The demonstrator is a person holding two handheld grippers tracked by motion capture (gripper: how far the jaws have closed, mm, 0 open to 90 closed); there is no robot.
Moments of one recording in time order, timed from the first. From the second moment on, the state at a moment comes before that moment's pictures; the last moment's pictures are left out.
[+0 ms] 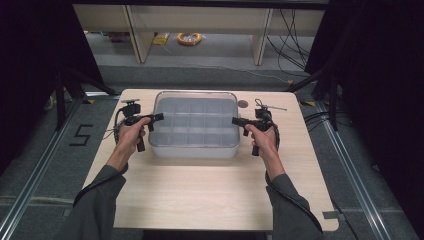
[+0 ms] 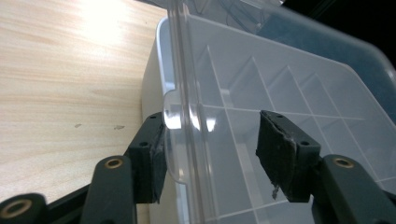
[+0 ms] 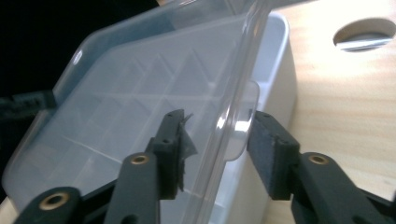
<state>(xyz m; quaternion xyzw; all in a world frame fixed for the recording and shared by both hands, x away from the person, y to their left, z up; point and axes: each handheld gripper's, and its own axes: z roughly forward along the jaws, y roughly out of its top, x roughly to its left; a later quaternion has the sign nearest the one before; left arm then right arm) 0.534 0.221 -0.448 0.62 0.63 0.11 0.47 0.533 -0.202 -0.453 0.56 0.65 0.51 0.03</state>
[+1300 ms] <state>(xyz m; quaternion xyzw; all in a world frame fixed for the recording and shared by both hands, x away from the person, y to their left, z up) 0.483 0.214 -0.377 0.60 0.59 0.14 0.52 0.491 -0.216 -0.397 0.53 0.62 0.58 0.04</state>
